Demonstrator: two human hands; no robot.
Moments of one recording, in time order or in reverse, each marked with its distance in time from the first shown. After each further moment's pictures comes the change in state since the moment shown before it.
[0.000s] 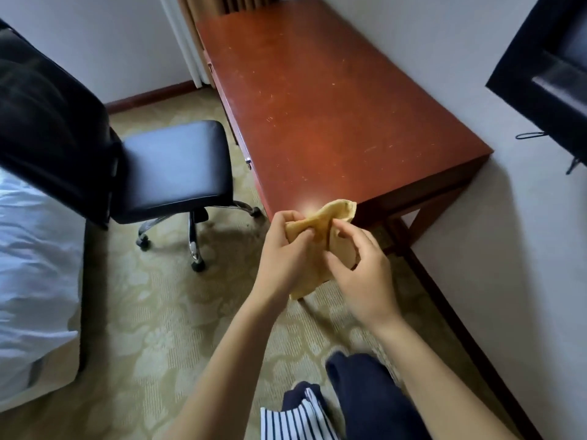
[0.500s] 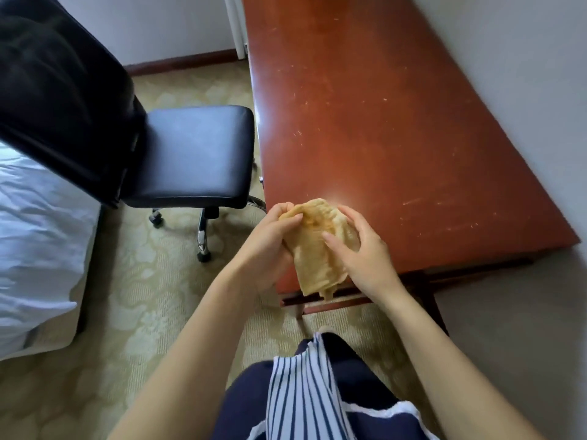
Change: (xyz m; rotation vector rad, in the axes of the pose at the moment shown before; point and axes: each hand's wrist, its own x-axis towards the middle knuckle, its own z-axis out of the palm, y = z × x) left_hand 0.188 0.014 0.005 -0.599 -0.061 -0.354; right_hand 0.217 0.037 0.013 -0.017 -0.378 0.102
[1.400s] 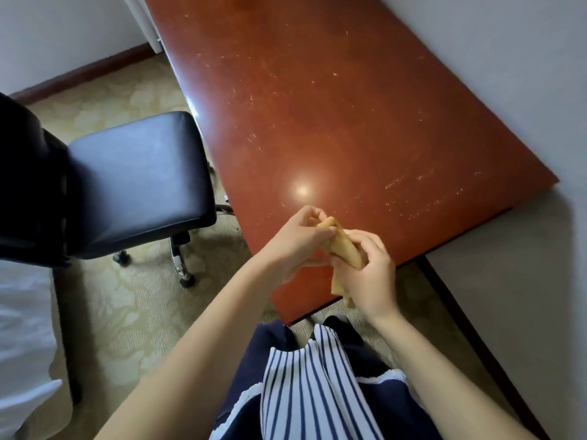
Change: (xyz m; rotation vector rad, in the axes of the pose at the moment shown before) left_hand 0.084 0.014 0.024 0.579 -0.216 -0.275; right_hand 0.028 0.036 0.031 0.090 0.481 0.104
